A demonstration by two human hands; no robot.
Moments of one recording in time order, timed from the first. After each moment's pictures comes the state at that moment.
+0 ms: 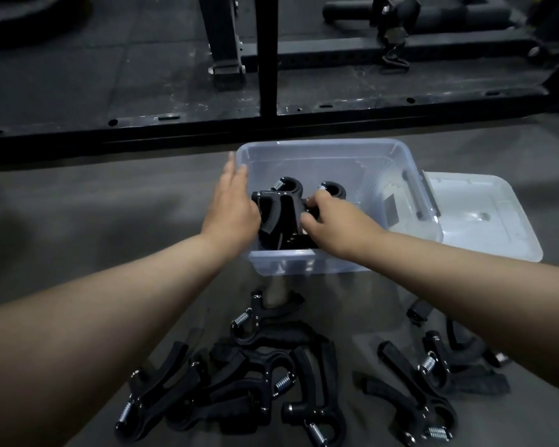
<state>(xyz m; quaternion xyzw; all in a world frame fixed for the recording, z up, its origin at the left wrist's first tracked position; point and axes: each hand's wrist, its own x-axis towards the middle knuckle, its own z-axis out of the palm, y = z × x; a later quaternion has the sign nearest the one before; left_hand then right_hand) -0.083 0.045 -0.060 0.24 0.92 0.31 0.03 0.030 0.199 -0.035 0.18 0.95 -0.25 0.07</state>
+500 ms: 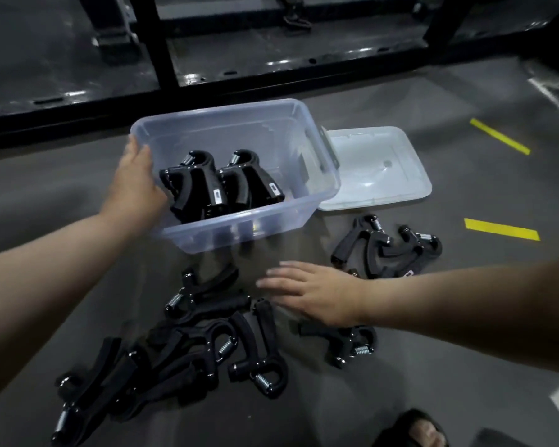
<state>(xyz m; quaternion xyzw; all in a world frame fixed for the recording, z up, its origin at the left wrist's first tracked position) -0.076 0.047 -0.042 0.29 0.92 0.25 0.06 0.212 0.216 -0.111 -0.22 0.97 -0.03 0.09</state>
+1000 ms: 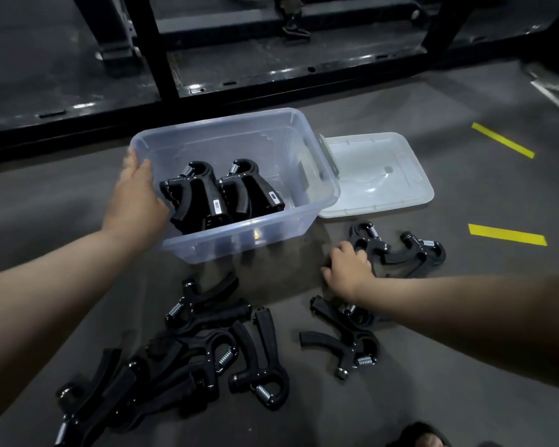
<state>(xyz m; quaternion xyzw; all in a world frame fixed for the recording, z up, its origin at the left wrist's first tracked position) -0.067 0.047 -0.040 0.26 0.94 0.23 0.07 0.202 0.257 -0.151 0.41 0.88 -0.17 0.18</state>
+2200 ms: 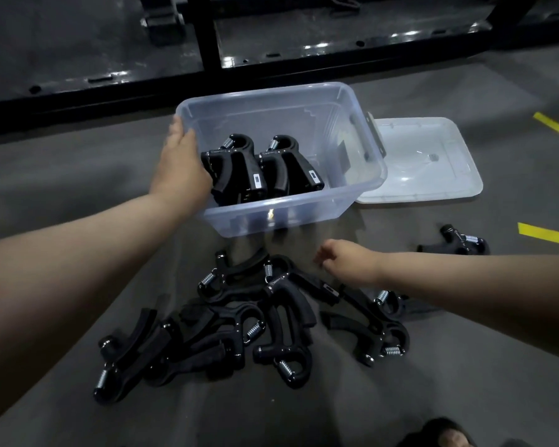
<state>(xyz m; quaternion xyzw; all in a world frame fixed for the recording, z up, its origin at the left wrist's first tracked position) -0.071 0.047 -0.044 0.25 0.94 0.24 0.07 0.163 0.218 -0.107 0.24 0.87 -0.34 0.27</state>
